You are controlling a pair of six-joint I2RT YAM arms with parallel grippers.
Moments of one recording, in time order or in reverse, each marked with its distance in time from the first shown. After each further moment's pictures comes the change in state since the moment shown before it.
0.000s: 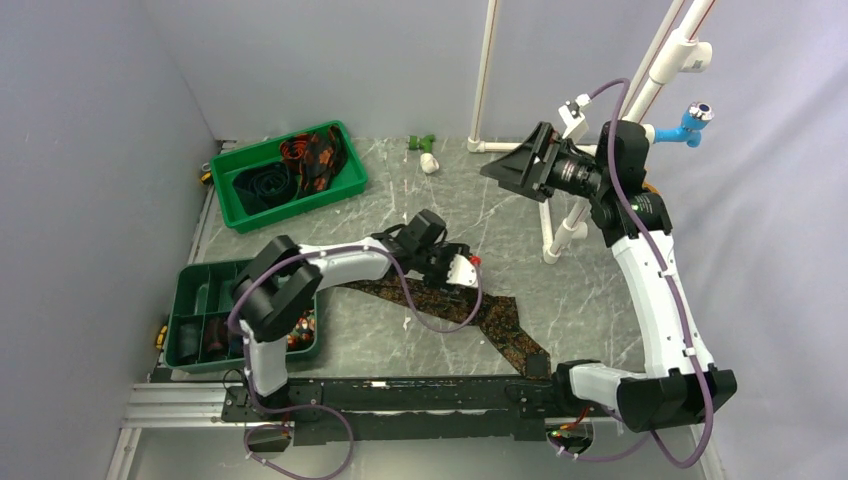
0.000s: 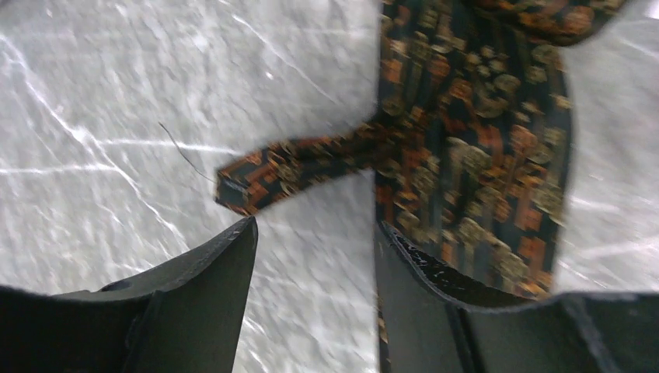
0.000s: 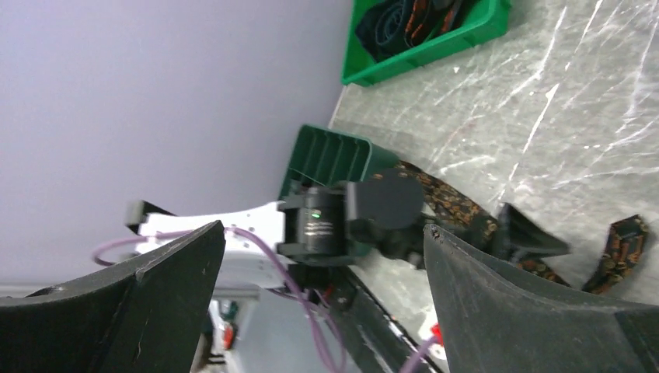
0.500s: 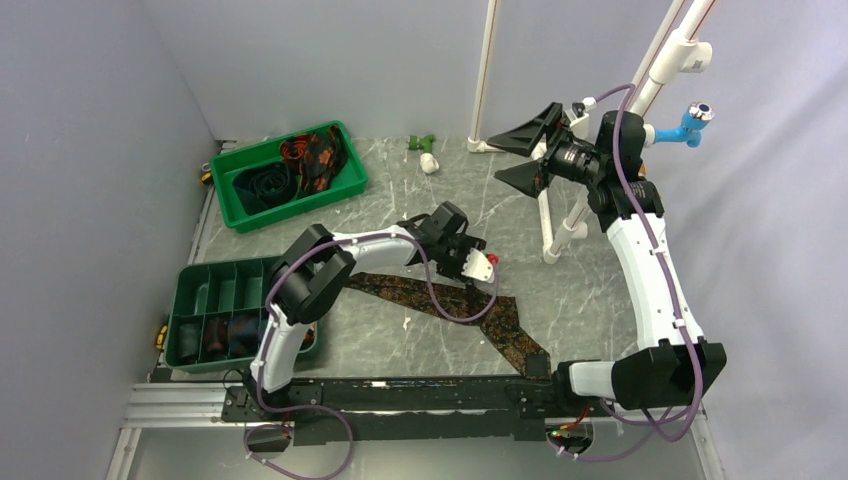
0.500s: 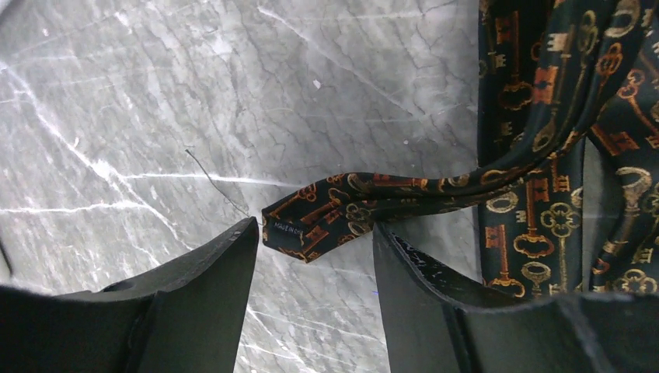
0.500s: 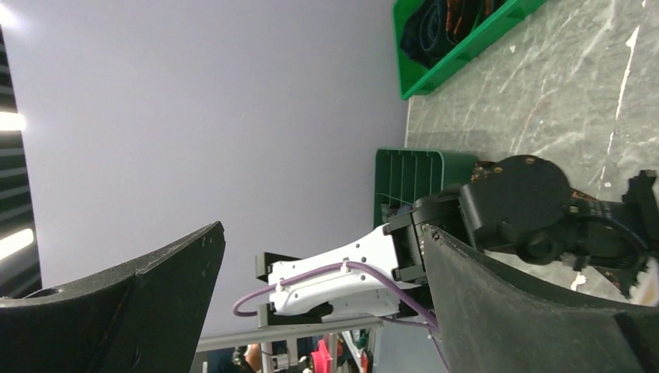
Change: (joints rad) left arm -0.011 0.265 0.277 -0.057 -0.072 0.167; right arm -0.062 0.101 0.015 0.119 -0.030 0.455
